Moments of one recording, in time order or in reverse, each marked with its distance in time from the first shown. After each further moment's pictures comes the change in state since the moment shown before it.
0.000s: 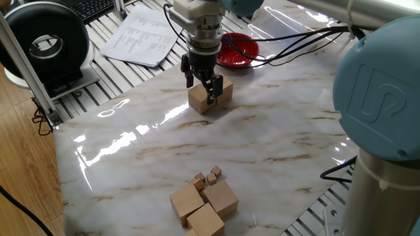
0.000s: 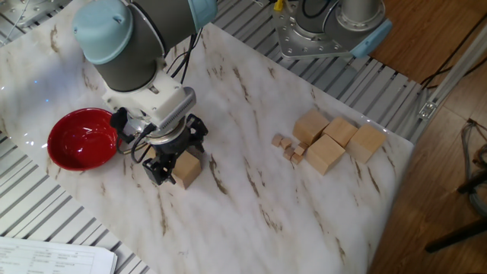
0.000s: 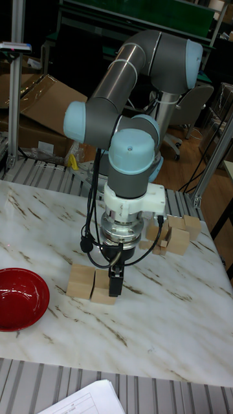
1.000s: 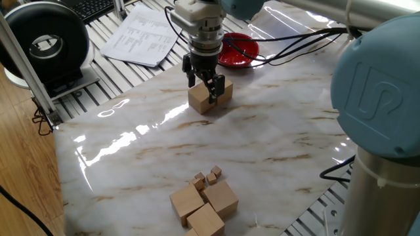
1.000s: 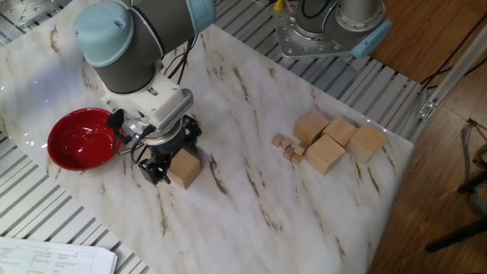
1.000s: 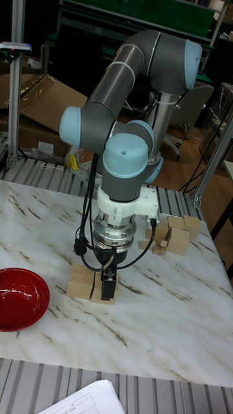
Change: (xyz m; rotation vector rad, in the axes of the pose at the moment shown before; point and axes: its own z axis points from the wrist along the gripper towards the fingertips) arm 0.026 -0.006 0.011 0.018 0.027 -0.053
